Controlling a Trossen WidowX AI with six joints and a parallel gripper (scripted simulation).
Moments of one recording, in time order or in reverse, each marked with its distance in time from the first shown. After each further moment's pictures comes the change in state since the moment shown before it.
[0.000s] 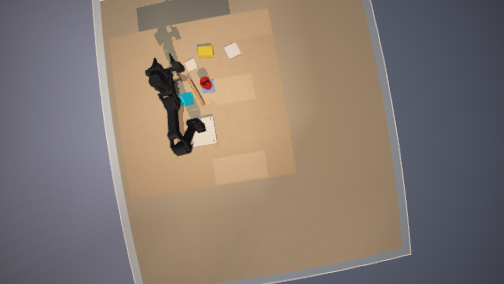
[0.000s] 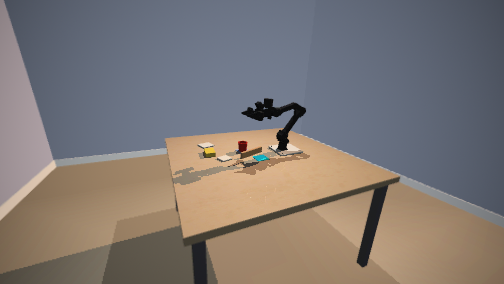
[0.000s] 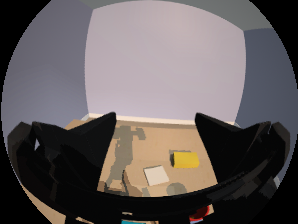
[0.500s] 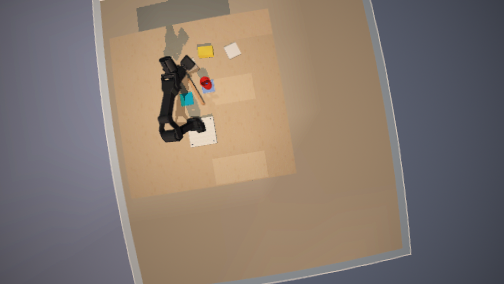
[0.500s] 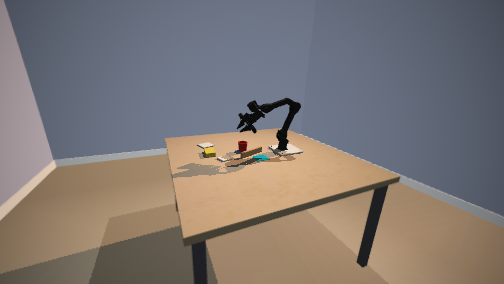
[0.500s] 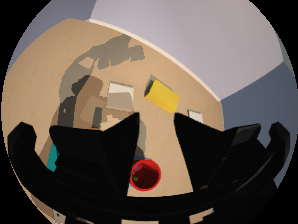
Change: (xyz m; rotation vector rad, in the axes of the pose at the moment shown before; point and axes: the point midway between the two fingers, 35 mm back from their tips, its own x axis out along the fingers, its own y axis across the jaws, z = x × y) arm 0.019 -0.056 -0.107 -0.499 0.684 0.037
